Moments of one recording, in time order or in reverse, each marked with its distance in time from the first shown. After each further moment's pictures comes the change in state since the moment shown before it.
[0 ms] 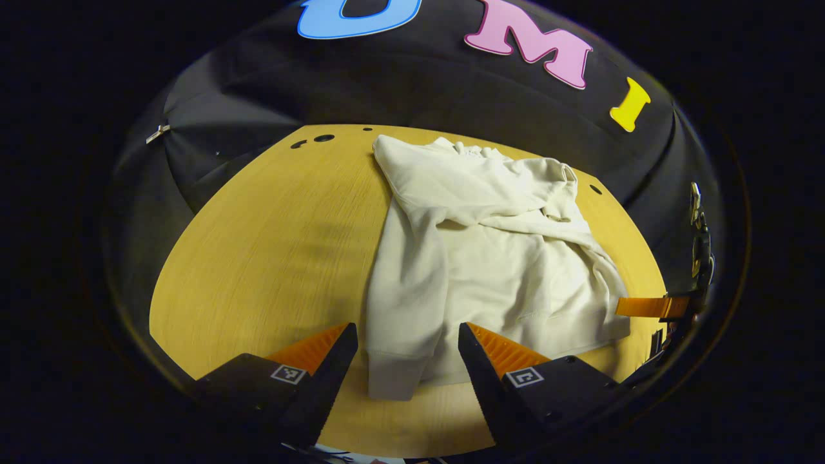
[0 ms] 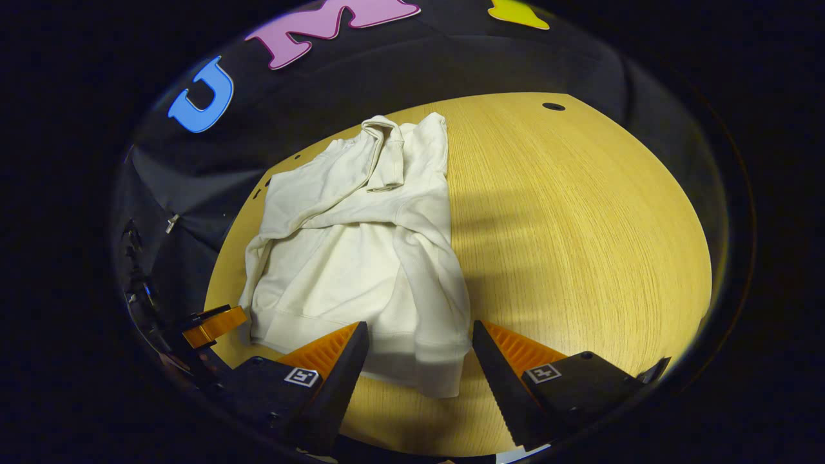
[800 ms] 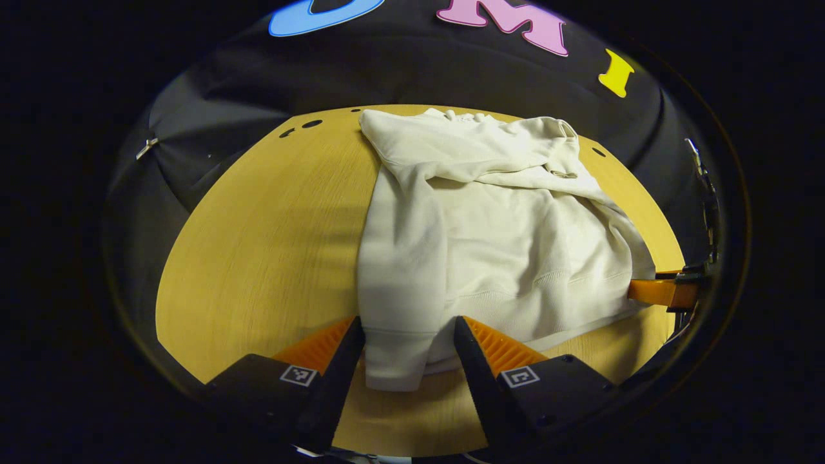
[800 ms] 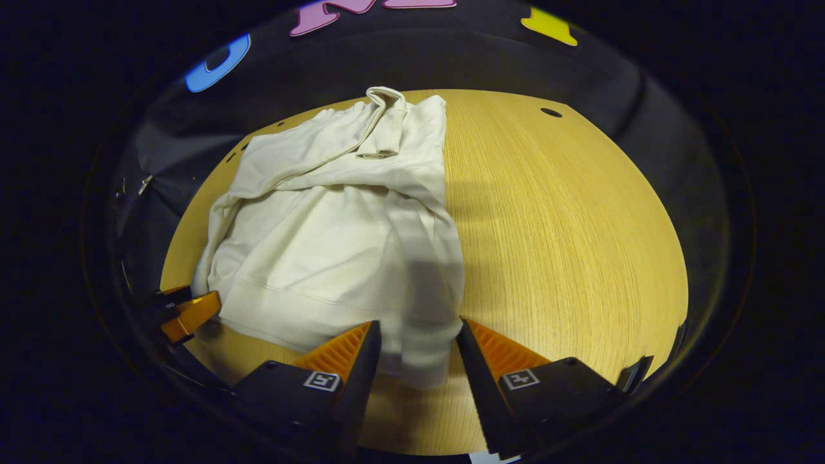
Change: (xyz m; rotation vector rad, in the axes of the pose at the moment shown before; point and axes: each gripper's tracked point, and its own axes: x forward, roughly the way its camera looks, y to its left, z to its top) left arm 0.011 -0.001 -0.027 0.096 0.078 0.033; right arm 0.000 -0.008 -0.025 -0.130 0.052 -0.183
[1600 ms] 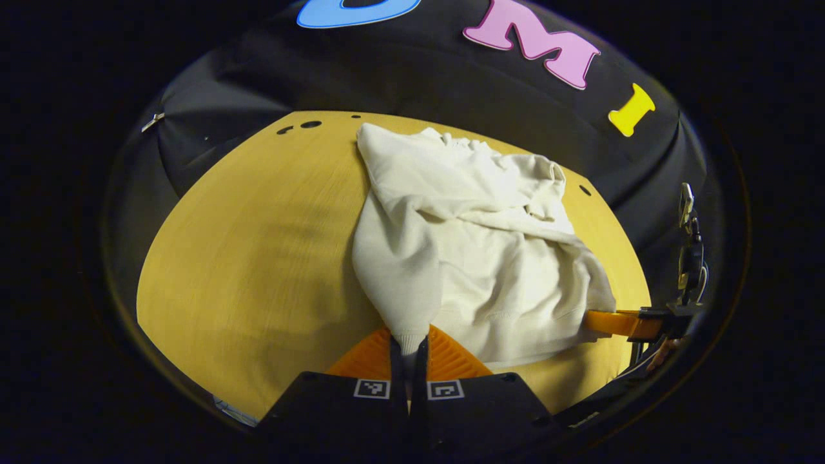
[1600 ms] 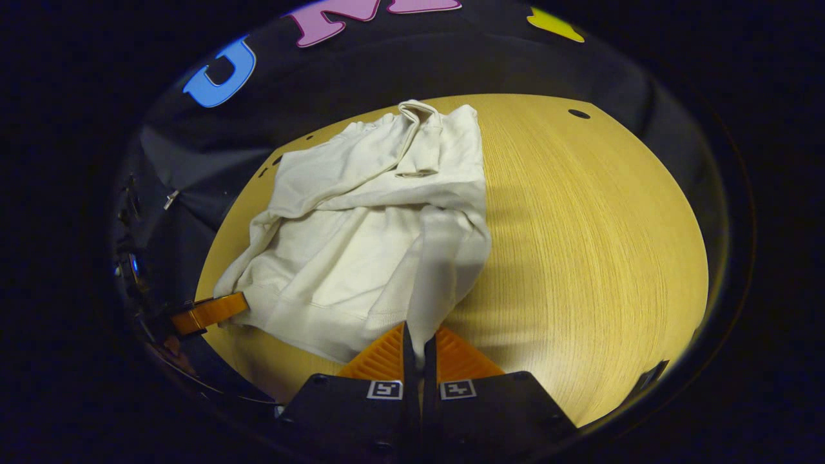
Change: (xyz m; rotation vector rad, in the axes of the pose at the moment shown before) left arm -0.028 -0.022 0.051 -0.161 -0.059 -0.117; right arm -0.015 0.045 0.036 0.060 -0.035 0.197
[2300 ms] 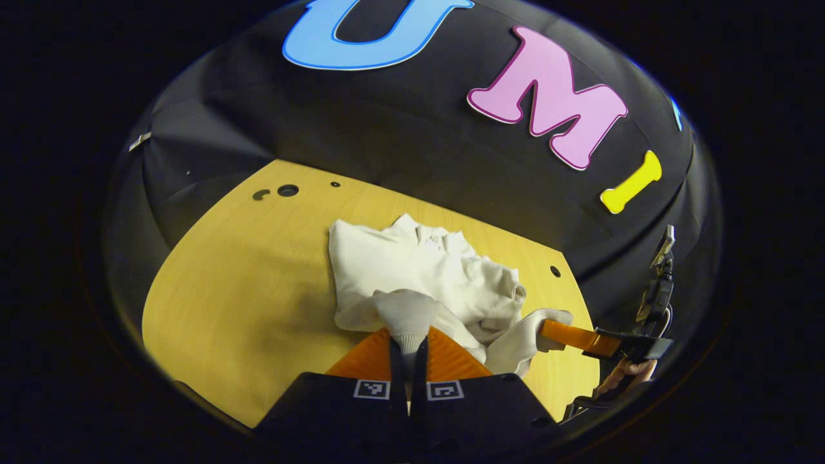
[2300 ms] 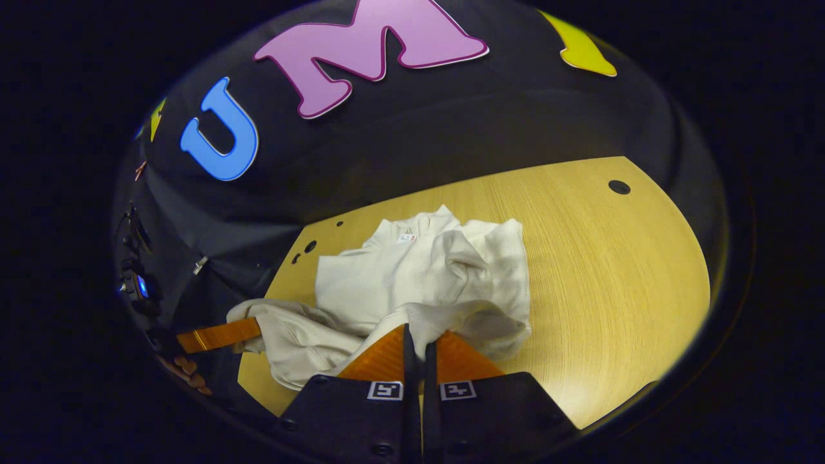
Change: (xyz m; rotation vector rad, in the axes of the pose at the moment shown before) left arm -0.009 -0.034 0.176 -0.085 -0.147 -0.089; right arm 0.008 0.046 0.200 0.069 -0.249 0.126
